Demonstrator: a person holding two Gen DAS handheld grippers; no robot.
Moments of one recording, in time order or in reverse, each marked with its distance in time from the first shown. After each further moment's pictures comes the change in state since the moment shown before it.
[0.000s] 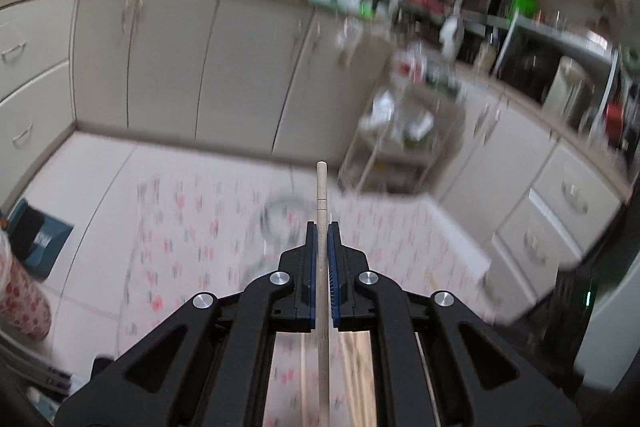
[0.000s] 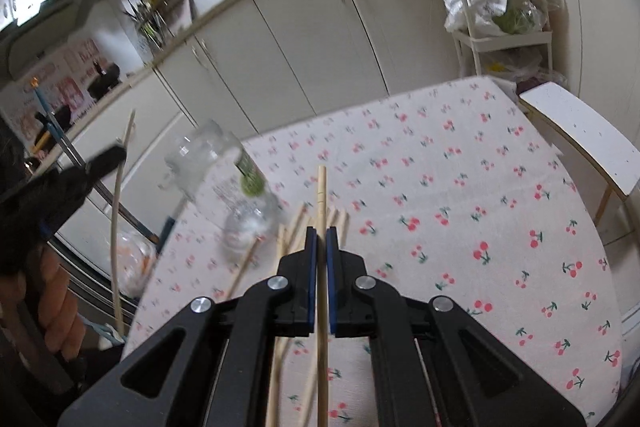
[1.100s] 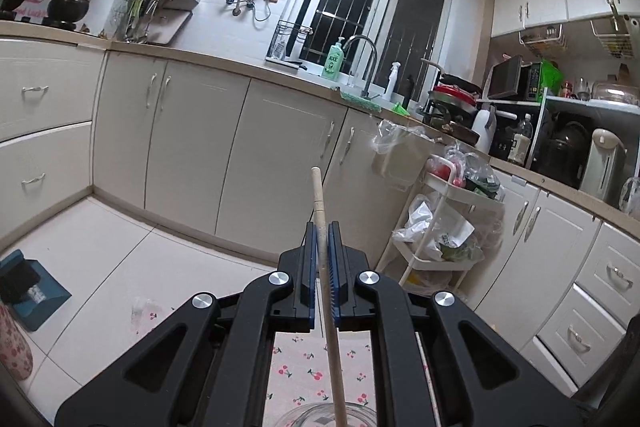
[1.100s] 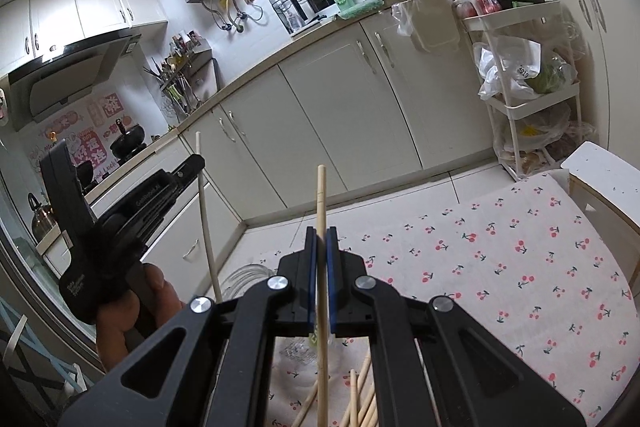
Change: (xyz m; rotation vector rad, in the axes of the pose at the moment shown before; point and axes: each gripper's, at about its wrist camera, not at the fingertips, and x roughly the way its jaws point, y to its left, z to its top) left arm 0.078 0.017 0.071 -0.033 -0.353 0.108; right arm 0.035 0.045 0.075 0.017 -0.219 0.085
